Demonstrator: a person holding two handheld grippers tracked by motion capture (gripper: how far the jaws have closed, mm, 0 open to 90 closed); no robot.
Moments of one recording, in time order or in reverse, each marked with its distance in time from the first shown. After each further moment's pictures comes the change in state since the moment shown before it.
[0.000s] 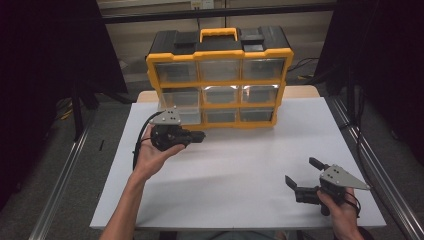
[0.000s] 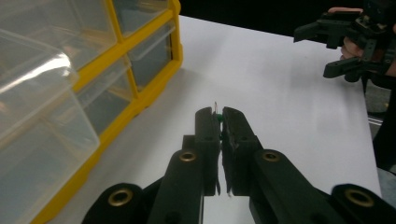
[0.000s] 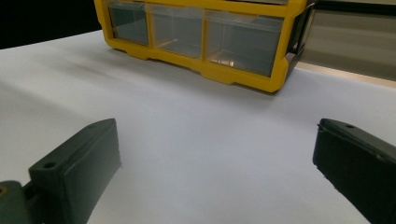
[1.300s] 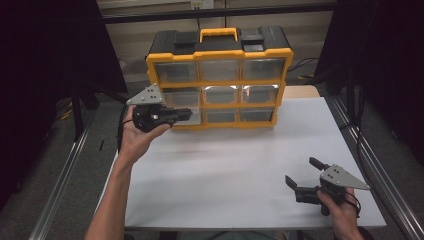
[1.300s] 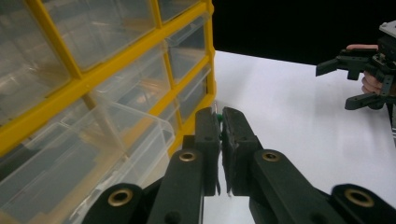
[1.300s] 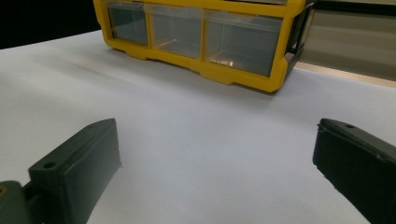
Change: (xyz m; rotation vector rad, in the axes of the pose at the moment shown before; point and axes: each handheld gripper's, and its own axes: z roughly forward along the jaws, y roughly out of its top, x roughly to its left) left arm 0.022 0.036 -0.044 -0.078 0.093 0.052; right arm 0.000 0.000 0.000 0.000 -0.003 0.002
